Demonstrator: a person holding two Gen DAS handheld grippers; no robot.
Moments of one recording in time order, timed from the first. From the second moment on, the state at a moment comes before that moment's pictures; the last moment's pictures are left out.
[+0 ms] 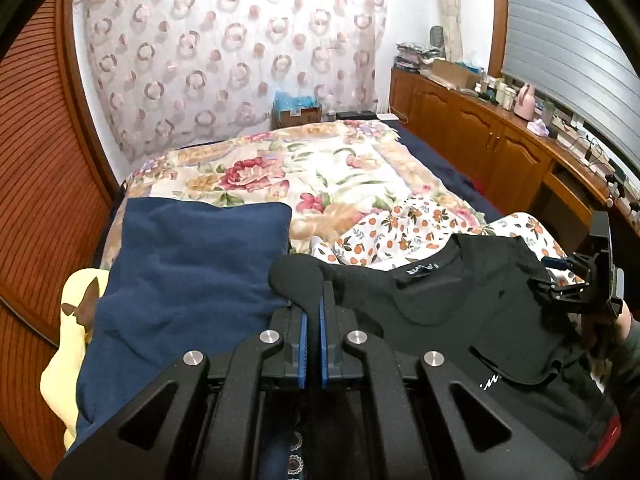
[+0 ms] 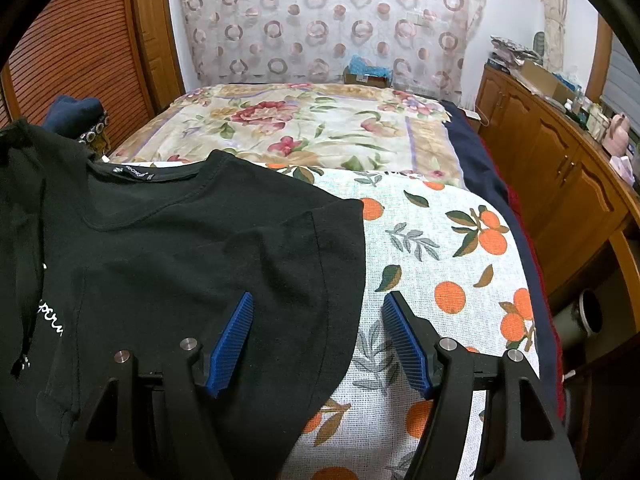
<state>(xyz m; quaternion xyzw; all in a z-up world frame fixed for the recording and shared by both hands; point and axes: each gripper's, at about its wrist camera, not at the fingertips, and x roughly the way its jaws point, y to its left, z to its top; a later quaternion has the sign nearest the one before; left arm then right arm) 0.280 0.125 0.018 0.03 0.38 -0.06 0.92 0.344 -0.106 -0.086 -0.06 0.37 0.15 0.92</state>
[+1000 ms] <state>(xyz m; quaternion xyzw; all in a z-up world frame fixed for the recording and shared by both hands) 0.252 0.112 0.051 0.02 0.33 -0.11 0.94 0.396 -0.114 -0.084 -0.06 0.39 0.18 0.90</state>
